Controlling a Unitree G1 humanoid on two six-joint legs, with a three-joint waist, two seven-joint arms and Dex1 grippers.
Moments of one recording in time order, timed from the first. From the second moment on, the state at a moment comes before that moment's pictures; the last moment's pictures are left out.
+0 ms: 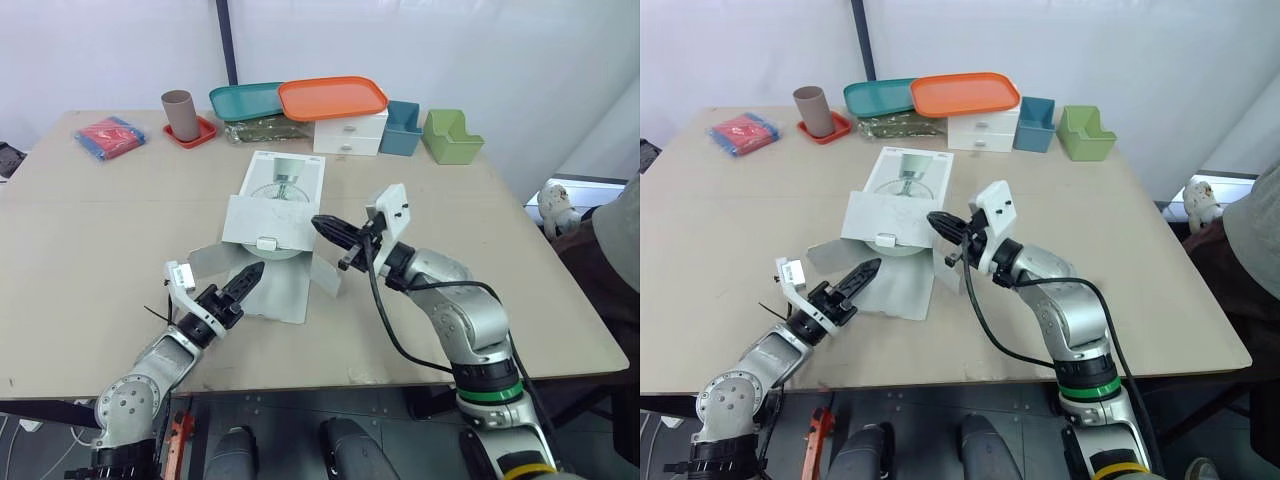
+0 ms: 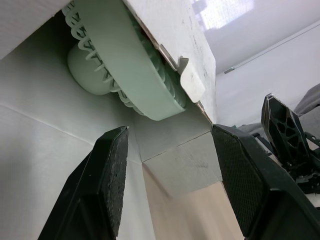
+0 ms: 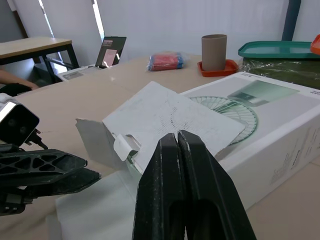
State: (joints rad) left arm -0.08 0.16 0.26 -0.26 -1.18 0.74 -0.25; right arm -0.56 -0.25 0.08 -0.18 0.39 0.52 0.61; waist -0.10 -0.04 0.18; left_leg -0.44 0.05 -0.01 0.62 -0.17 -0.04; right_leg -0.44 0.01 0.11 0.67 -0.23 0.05
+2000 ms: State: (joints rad) left arm -0.23 0.05 0.28 -0.02 -1.14 0.72 -0.30; right arm -0.75 -0.20 0.16 0.16 0.21 0.44 0.61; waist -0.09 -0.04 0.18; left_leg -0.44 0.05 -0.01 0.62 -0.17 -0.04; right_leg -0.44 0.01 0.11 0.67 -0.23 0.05
